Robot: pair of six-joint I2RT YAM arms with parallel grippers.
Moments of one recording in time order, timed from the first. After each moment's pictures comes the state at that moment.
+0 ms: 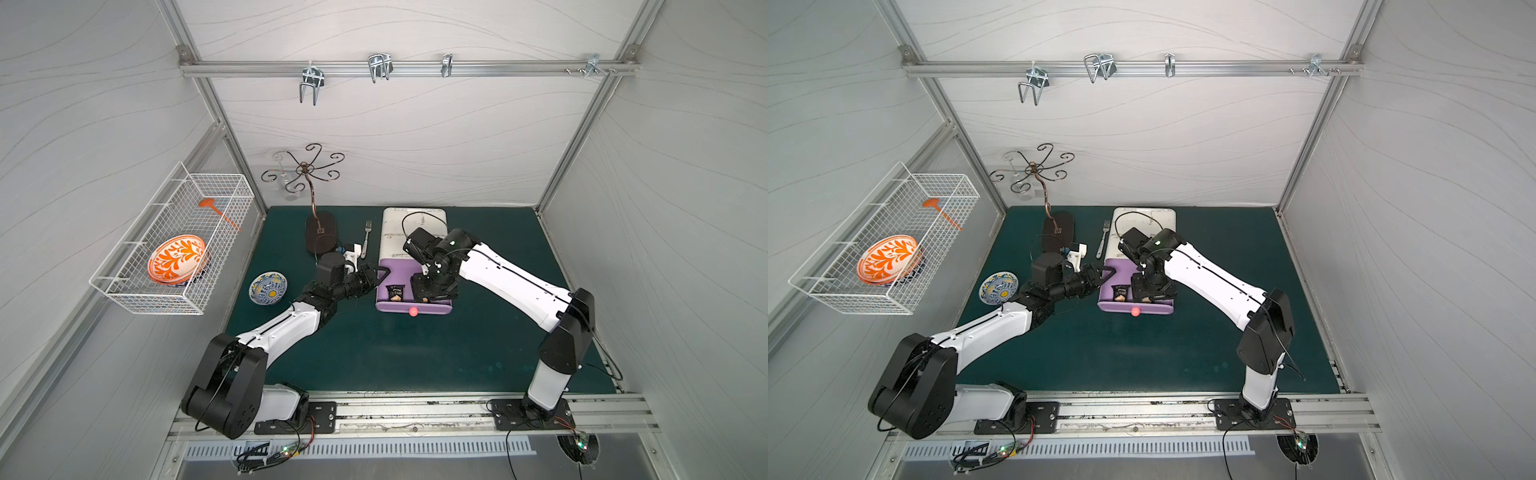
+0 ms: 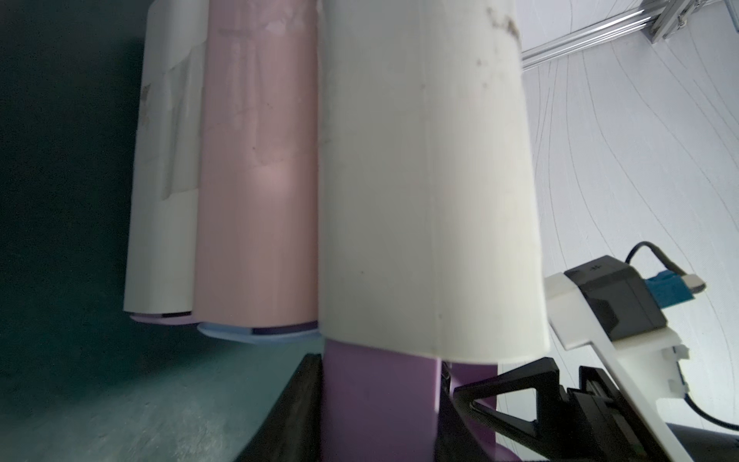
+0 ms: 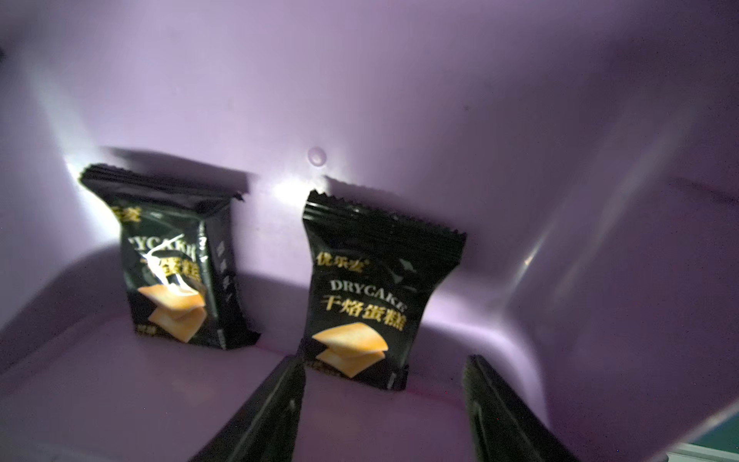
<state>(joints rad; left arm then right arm) -0.35 1.33 0.65 0.26 0.55 -0.99 0.90 1.78 1.76 -1.37 -0.02 0.65</state>
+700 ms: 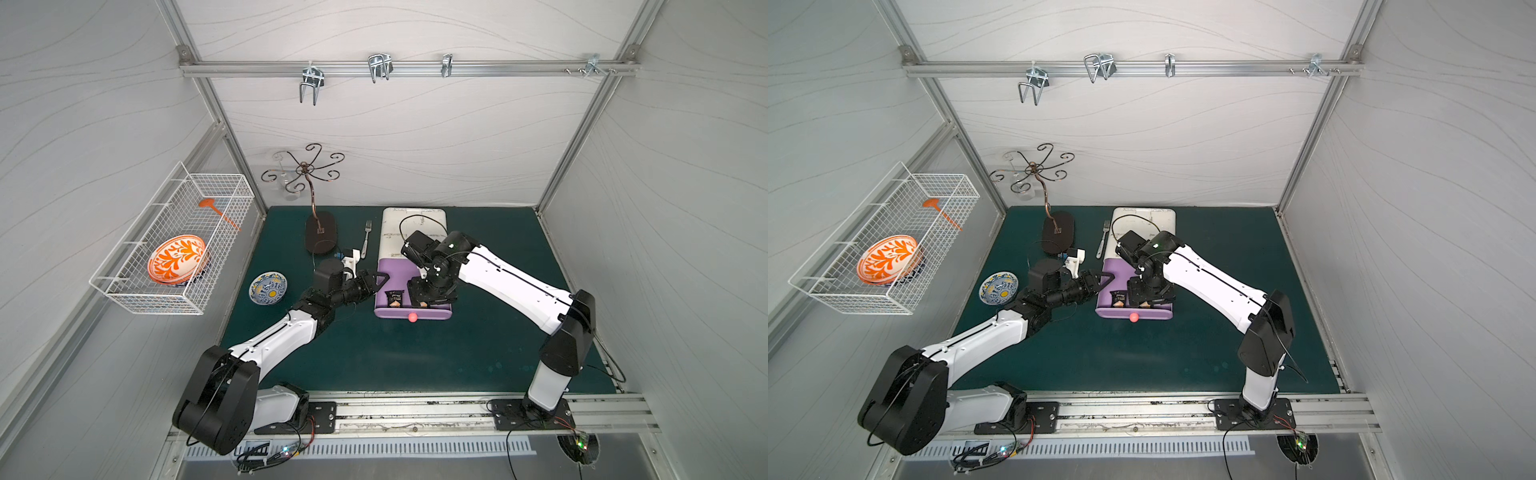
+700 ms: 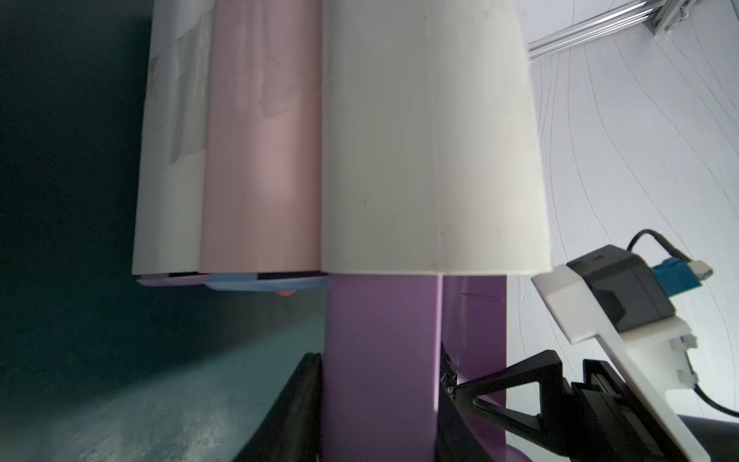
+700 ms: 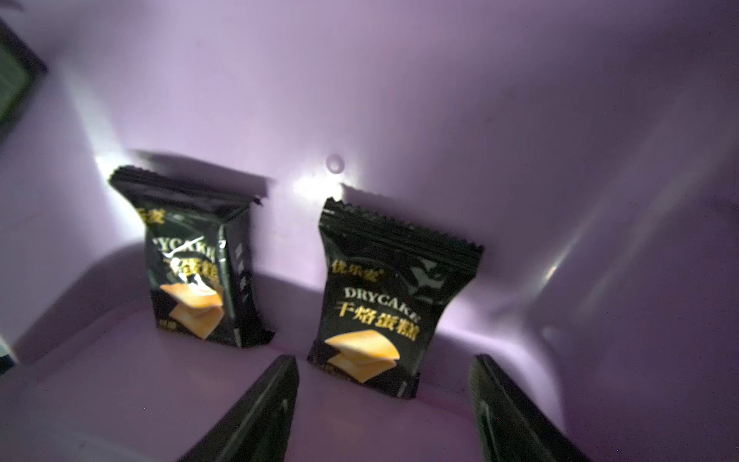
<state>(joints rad) -0.37 1.26 0.60 0.24 0.53 -0.98 0.93 1.77 1.75 -1.39 -0.05 0.67</state>
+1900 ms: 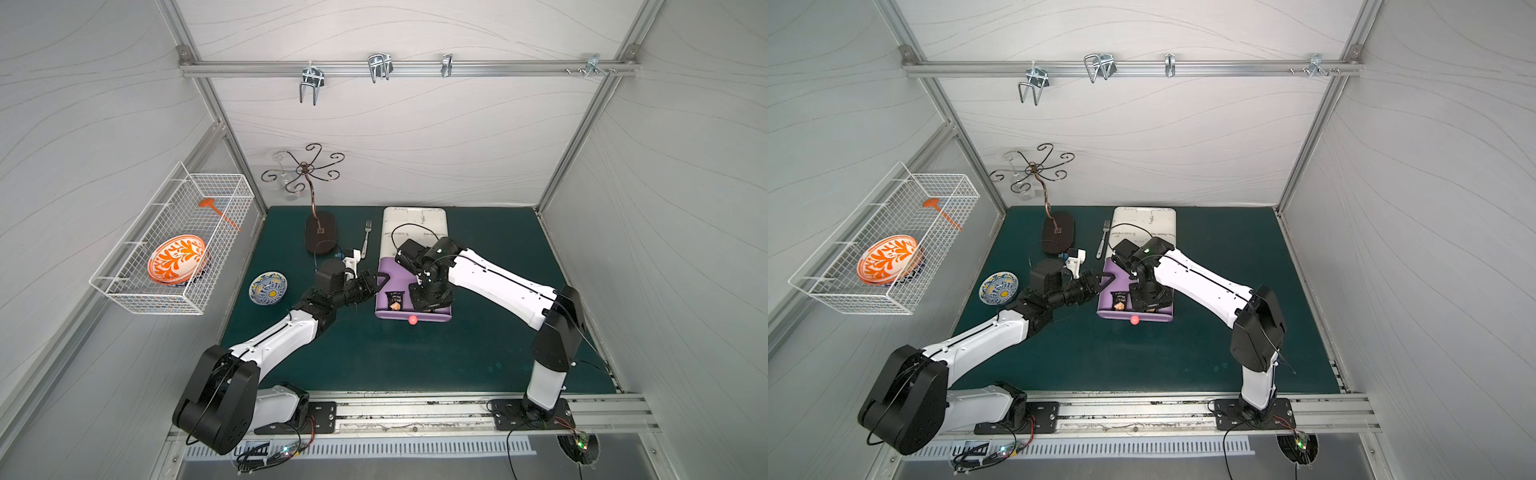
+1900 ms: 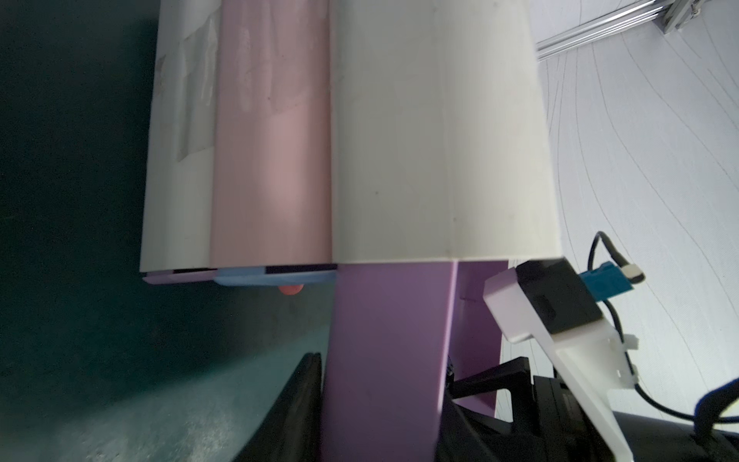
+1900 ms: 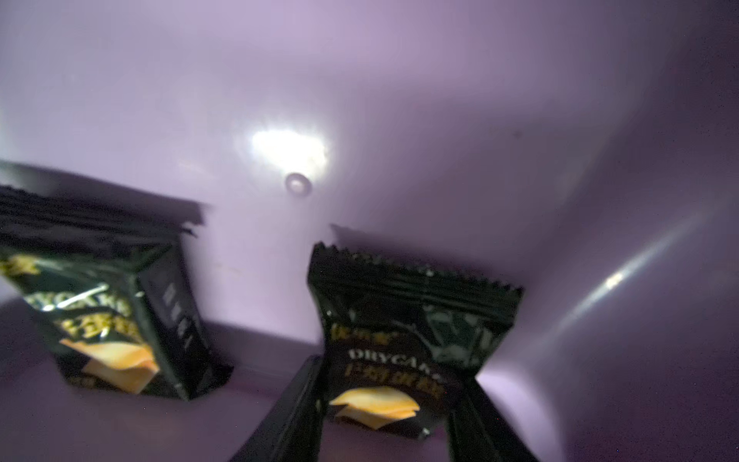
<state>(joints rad) -0.39 1.27 0.61 0.23 0.50 -0.98 0.93 1.82 1.71 -1.37 0.02 0.65</state>
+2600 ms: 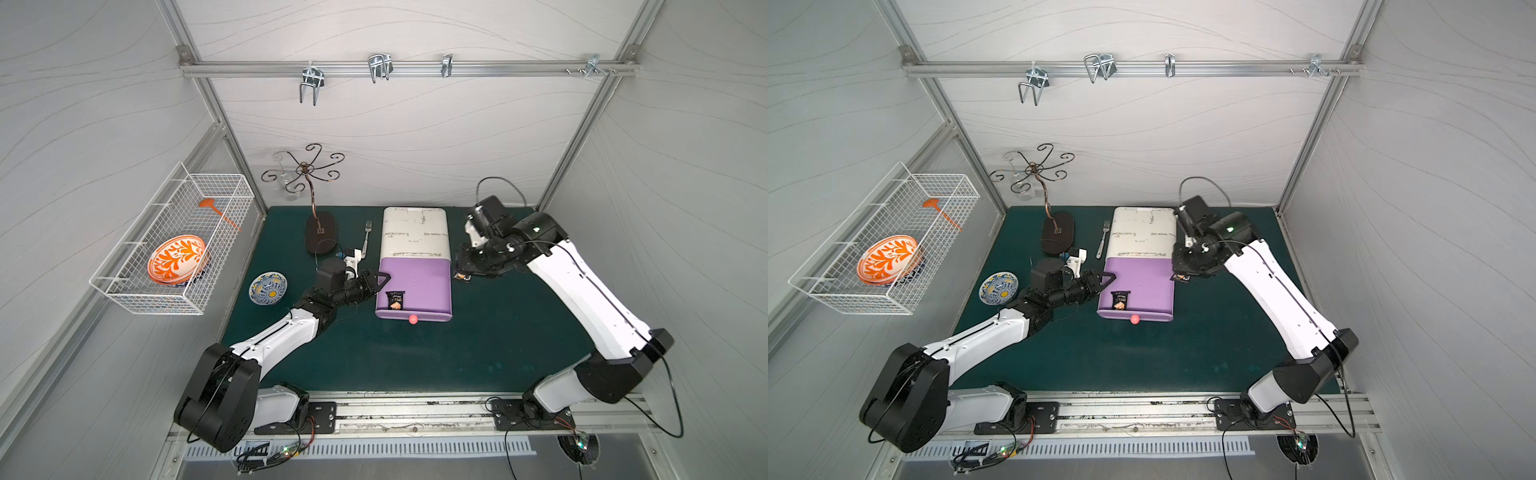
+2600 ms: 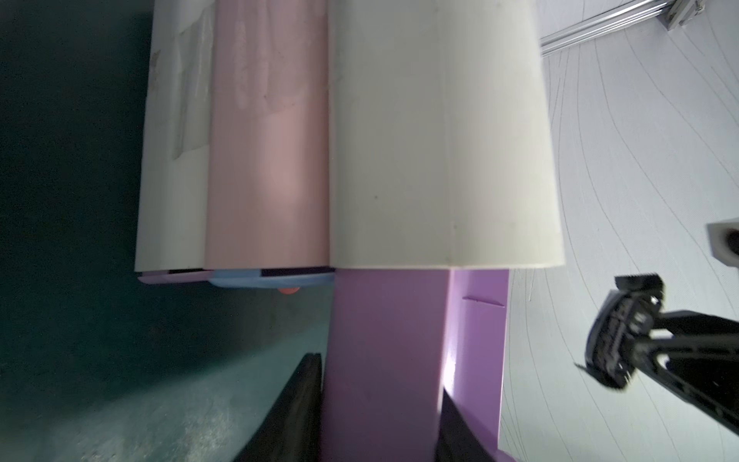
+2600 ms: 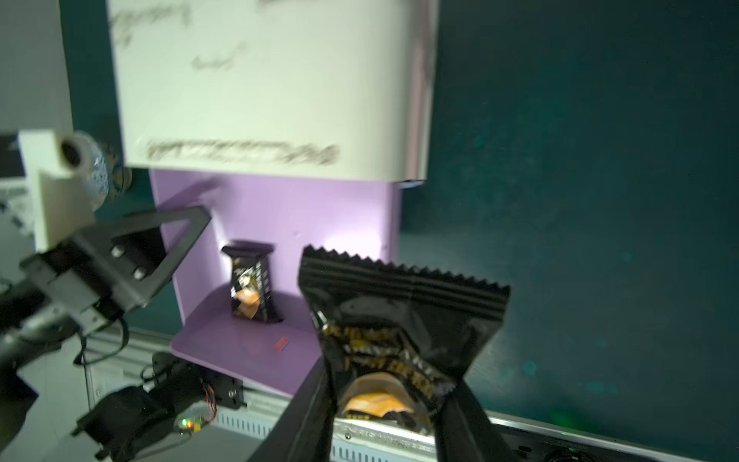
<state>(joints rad) -0.39 1.28 0.62 0.23 0.50 -0.98 0.57 1.49 1.77 -1.43 -0.04 0.57</state>
